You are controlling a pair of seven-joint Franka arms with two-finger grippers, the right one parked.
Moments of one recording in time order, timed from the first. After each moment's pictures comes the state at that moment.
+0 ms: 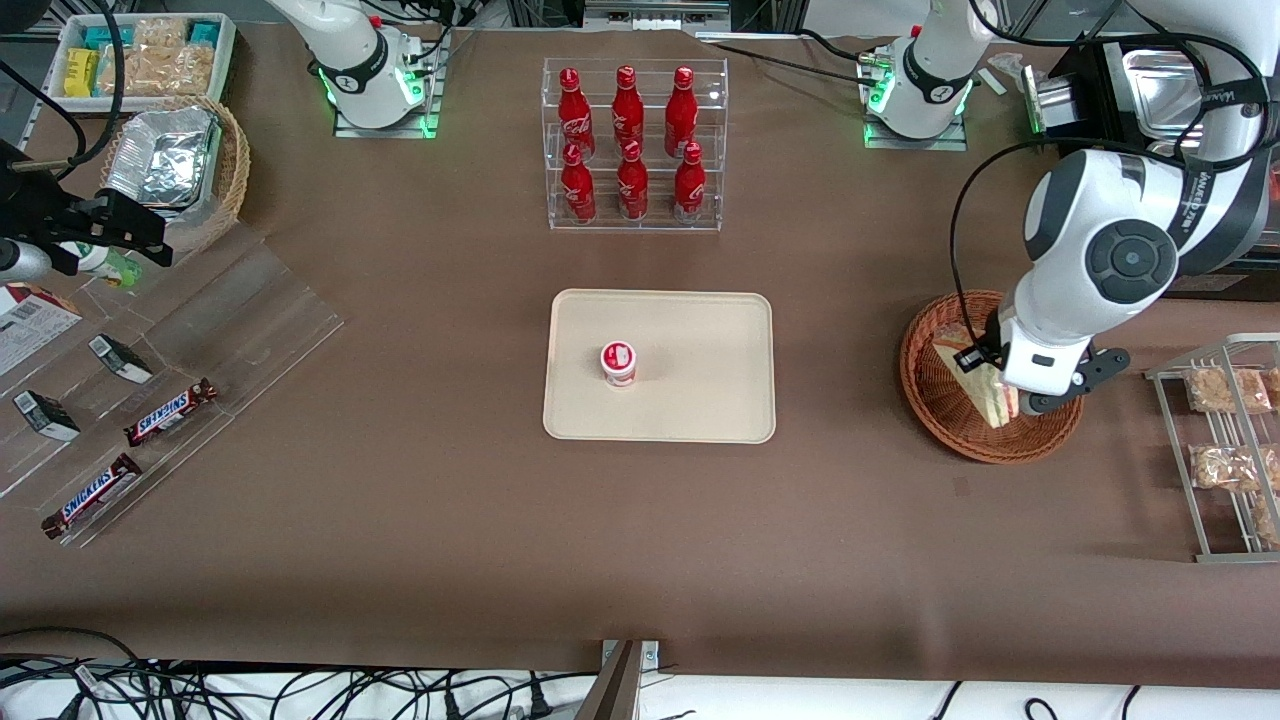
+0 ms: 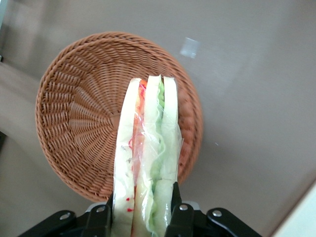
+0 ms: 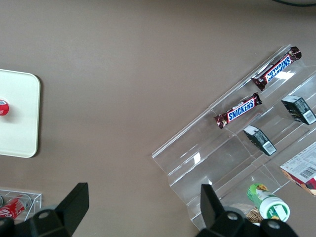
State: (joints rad) arm 0.11 0.25 -0.30 -1.84 0.20 1.95 -0.76
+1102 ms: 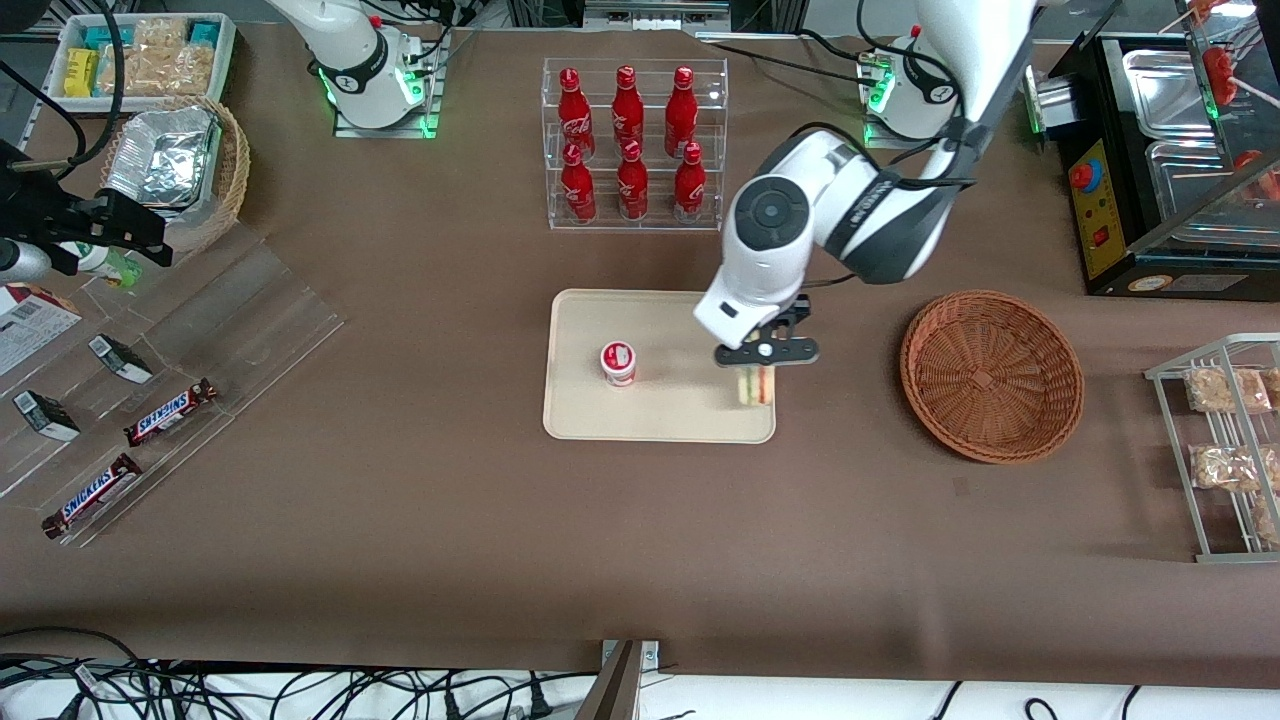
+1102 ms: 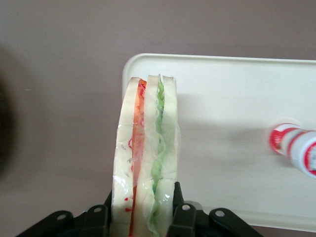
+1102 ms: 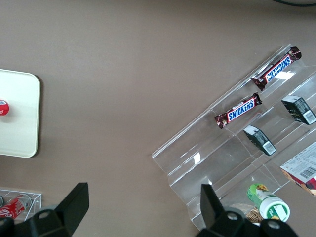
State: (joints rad) arm -0.37 0.51 -0.32 -1.64 0.19 2.03 -0.81
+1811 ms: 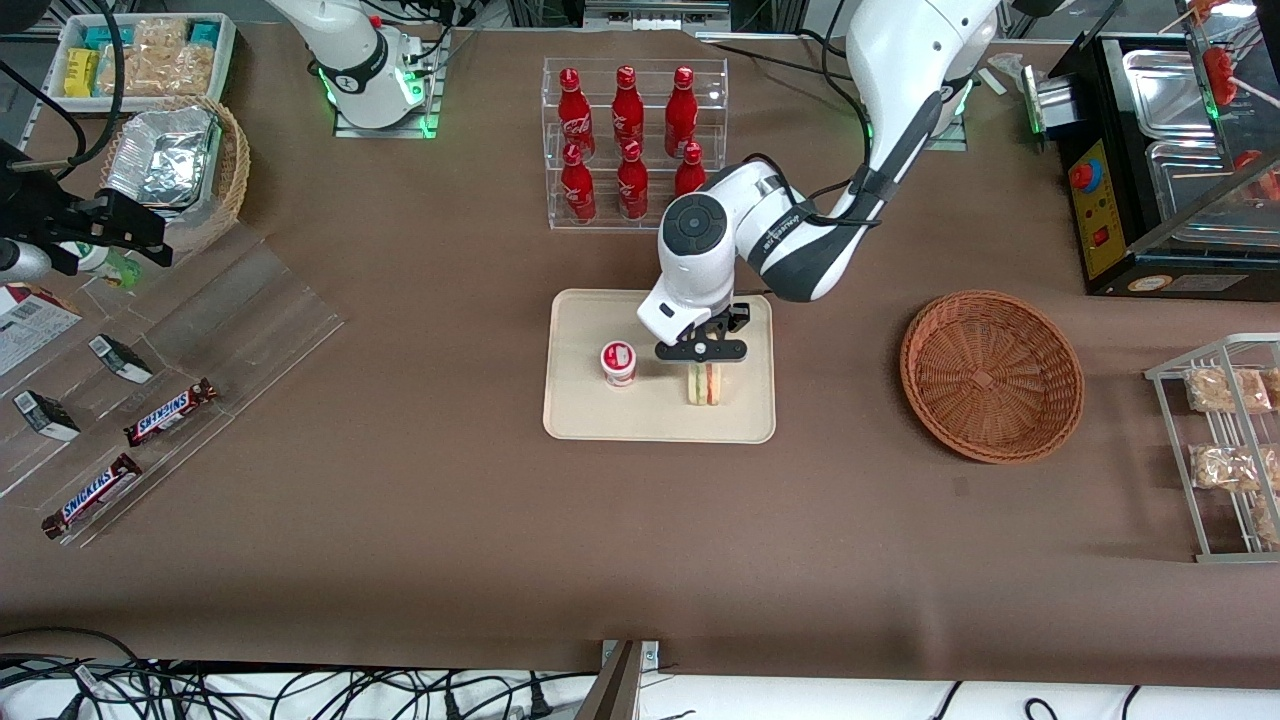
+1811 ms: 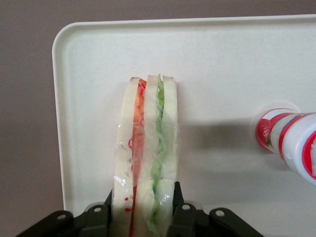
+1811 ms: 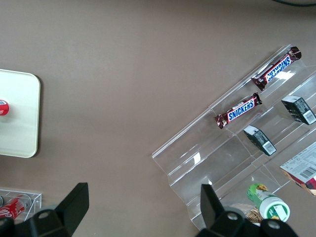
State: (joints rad) arm -0.44 0.64 -0.31 -1.63 0.27 2.14 -0.88
